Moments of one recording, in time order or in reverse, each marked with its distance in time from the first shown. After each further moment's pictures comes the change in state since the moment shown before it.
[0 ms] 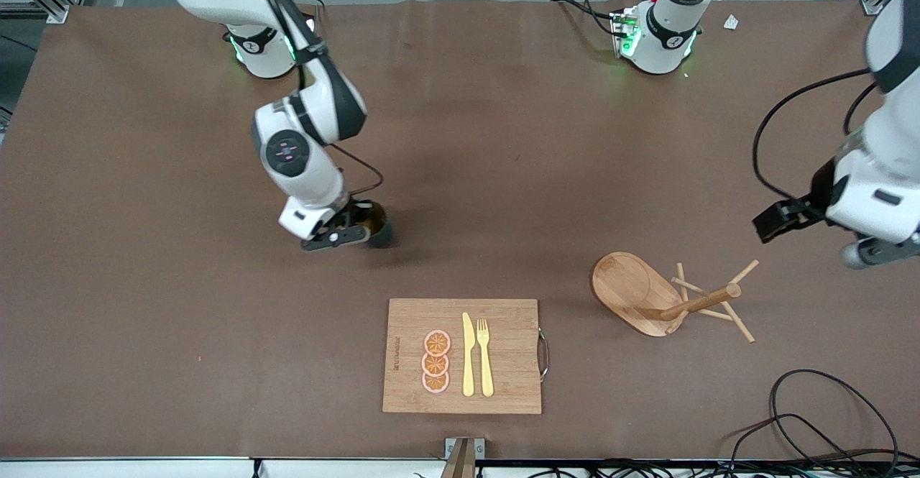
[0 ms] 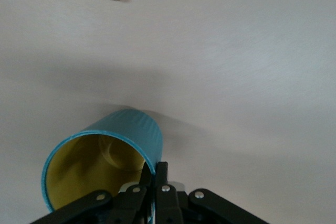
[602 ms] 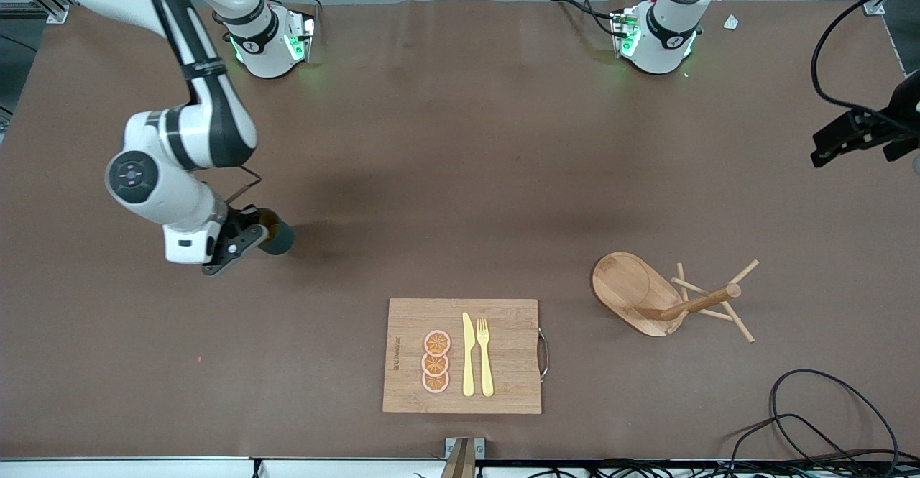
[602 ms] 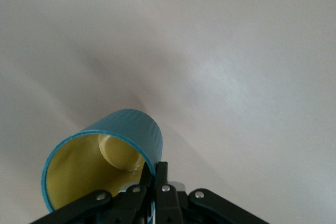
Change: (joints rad) left arm -0.244 -0.241 0.472 -0.145 -0.237 -0.120 0.358; right arm -0.328 -0.071 -0.005 -0.029 -0.087 -0.076 -0.795
